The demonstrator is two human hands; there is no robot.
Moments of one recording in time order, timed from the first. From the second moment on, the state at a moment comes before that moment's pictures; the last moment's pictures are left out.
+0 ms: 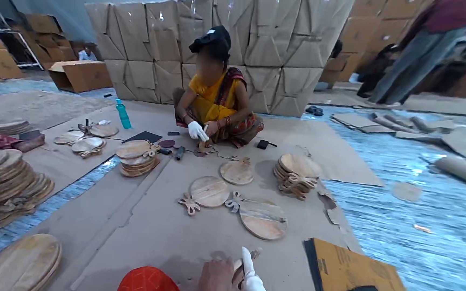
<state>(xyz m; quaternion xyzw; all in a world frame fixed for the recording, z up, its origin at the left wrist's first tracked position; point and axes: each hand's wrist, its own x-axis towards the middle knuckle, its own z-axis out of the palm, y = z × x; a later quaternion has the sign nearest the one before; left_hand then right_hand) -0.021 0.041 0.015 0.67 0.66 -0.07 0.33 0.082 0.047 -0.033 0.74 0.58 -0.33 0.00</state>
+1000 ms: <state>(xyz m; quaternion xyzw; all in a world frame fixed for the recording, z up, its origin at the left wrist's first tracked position) -0.024 0.039 0.004 0.68 0.66 -0.08 0.29 0.089 0.054 -0.024 0.72 0.60 -0.35 0.03</state>
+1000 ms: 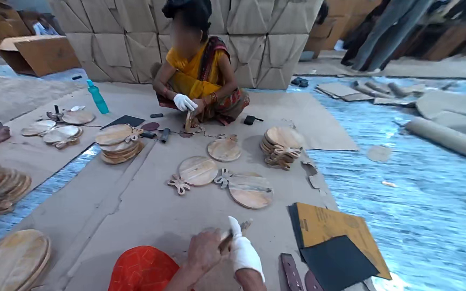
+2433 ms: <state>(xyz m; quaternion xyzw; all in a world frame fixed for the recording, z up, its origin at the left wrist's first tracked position) -0.068 -0.029 -0.067 0.80 0.53 0.27 0.02 0.182 -0.013 -0.073 0.67 0.37 -0.50 -0.41</state>
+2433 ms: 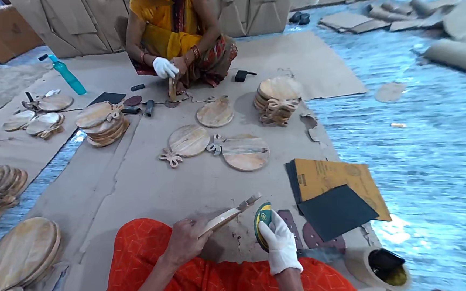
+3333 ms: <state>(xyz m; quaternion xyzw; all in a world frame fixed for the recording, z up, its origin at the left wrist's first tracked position) -0.015 -0.036 -0.056 0.77 0.59 0.25 -0.01 0.130 0.030 -0.027 0.82 0.50 -0.25 -0.14</state>
